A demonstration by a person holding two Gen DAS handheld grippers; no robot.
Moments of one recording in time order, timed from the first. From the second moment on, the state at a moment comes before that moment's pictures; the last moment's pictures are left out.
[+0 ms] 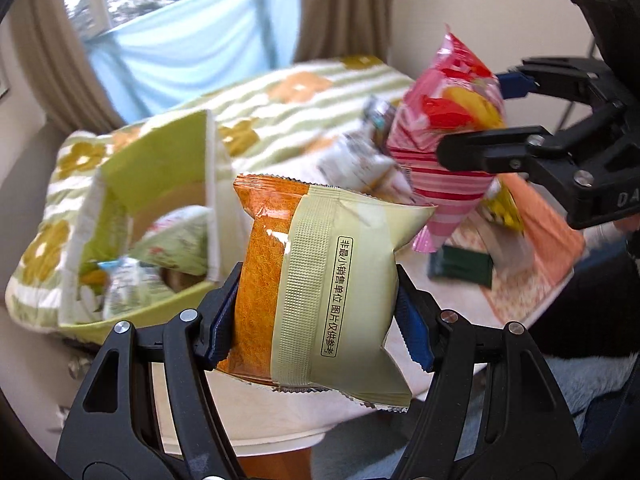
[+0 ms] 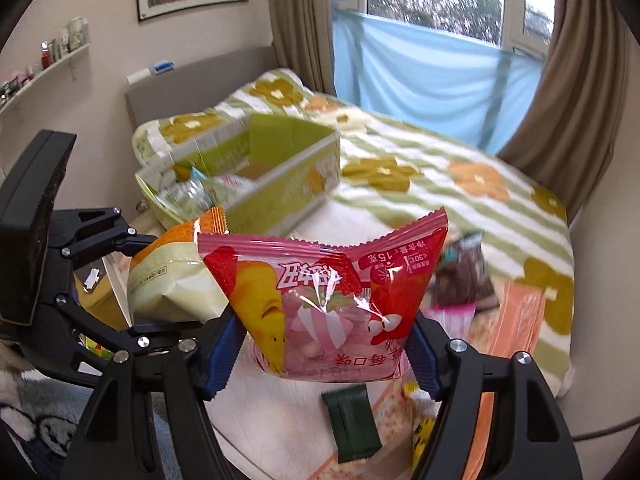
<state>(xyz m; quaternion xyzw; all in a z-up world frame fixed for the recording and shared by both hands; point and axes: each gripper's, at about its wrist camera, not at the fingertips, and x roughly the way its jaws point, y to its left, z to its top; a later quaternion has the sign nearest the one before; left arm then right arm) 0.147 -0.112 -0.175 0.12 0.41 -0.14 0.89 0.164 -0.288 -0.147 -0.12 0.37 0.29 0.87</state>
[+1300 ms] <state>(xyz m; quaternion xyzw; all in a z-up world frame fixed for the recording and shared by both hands) 0.400 0.135 -0.197 0.01 0.48 -0.09 0.87 0.347 -0.075 -0.132 -0.03 0.42 0.19 0.89</state>
